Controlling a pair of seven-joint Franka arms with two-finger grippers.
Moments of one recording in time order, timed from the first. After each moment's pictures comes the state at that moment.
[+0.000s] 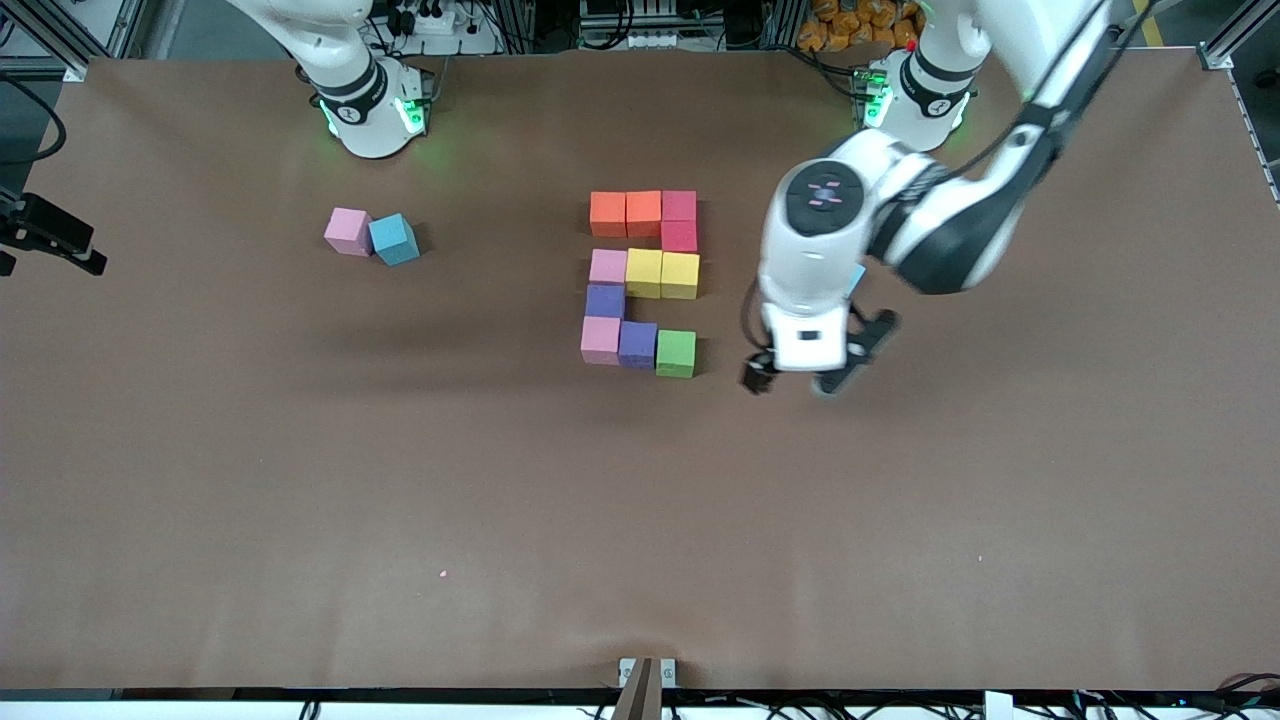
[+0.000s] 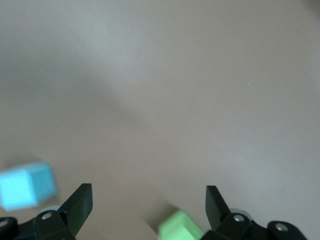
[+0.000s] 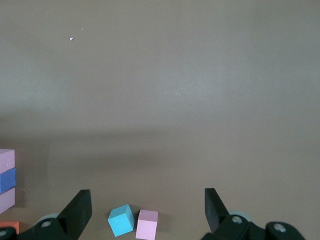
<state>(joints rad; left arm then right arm) 0.04 0.43 -0.67 -1.62 0.43 1.93 -1.45 -0.27 -0.02 0.15 -1.56 0.02 1.58 -0.07</state>
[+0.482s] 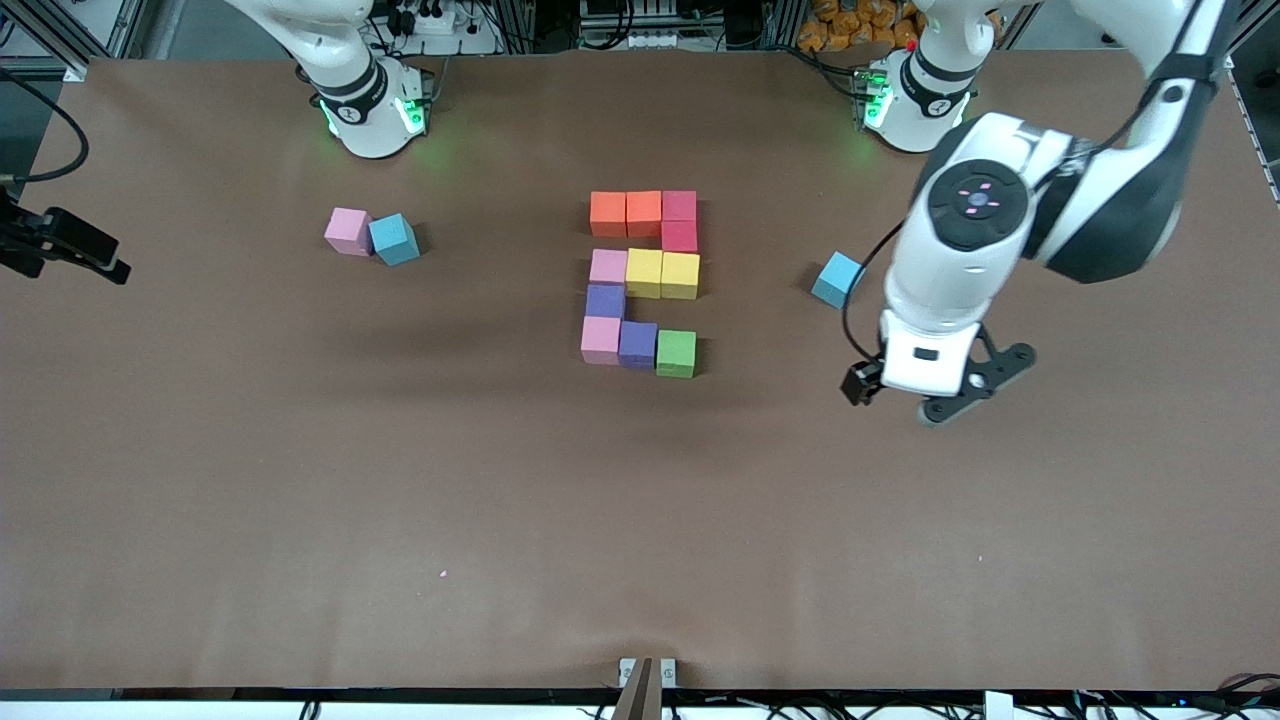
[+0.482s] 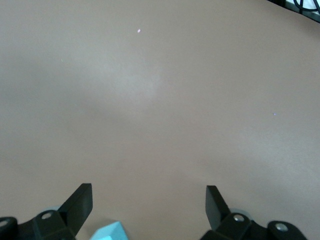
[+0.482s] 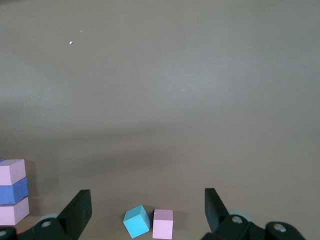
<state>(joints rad) 0.16 0.39 -0.67 -1.52 0.43 1.80 -1.06 -0.23 0.00 0.16 -1.56 0.02 1.58 0.03</state>
